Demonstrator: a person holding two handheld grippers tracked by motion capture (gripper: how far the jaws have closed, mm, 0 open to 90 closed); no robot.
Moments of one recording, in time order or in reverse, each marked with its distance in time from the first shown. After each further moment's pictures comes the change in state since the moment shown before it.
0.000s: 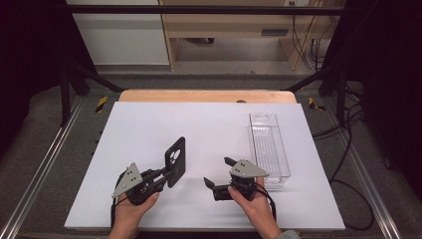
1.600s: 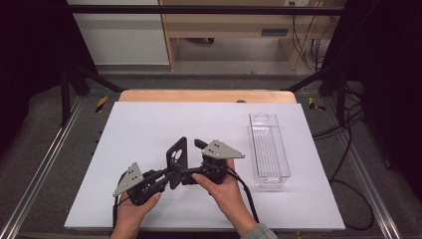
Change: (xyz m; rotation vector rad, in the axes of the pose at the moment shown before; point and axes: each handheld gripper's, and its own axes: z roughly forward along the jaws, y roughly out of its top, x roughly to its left) left arm -0.004 0.001 0.003 0.005 -0.010 -0.056; right arm 0.044 0.075 0.047 -0.168 0.117 0.103
